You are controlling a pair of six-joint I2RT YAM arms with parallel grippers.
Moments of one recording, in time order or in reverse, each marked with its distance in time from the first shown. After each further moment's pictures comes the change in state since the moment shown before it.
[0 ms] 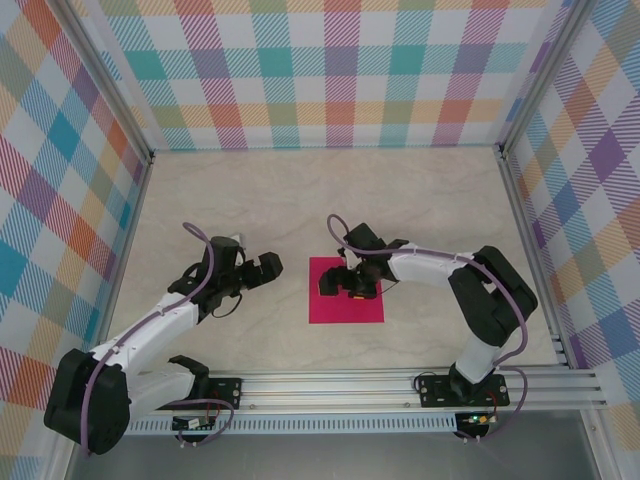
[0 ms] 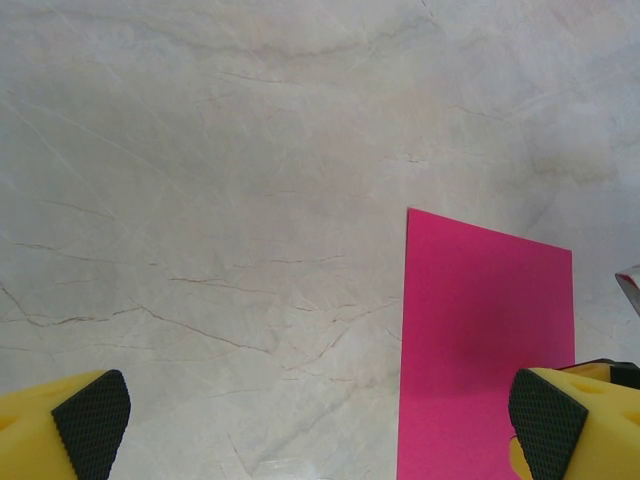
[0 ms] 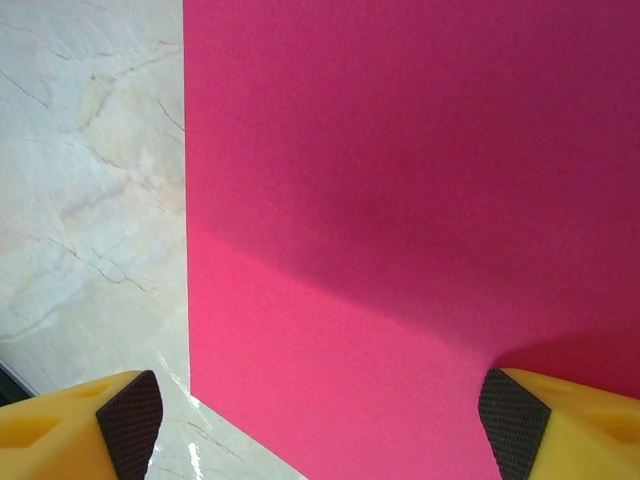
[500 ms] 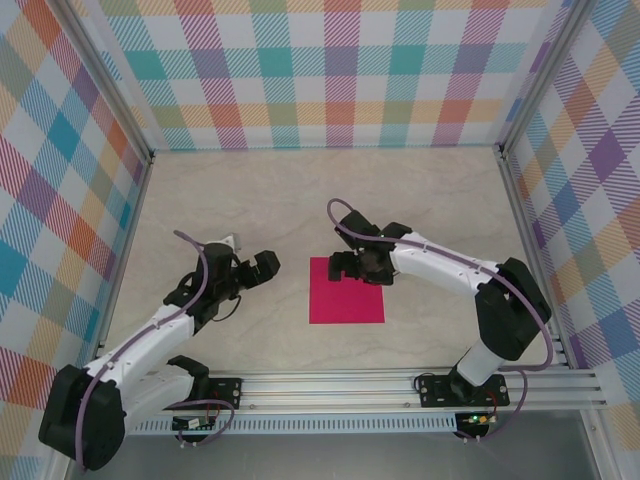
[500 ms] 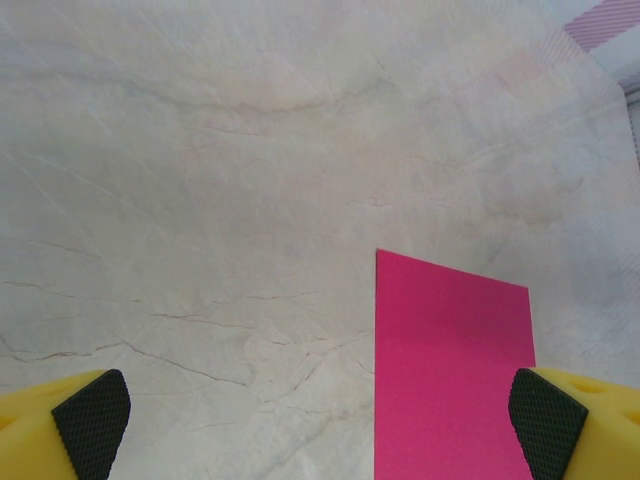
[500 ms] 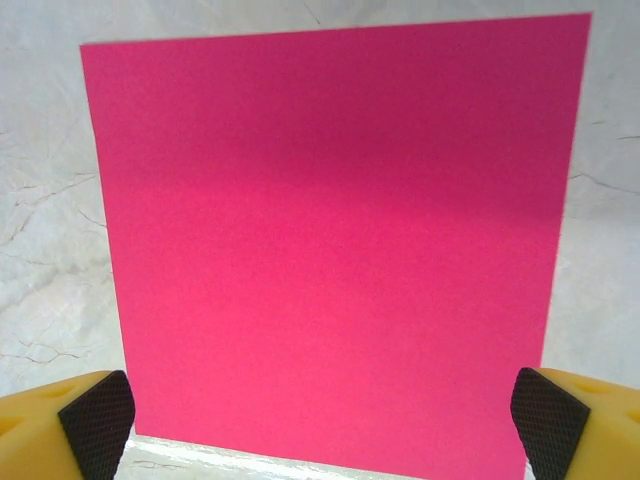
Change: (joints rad) left arm 0.000 -0.108 -0.091 0.126 -0.040 -0.032; right arm 0.089 -0.101 0.221 -0.395 0.466 0.153
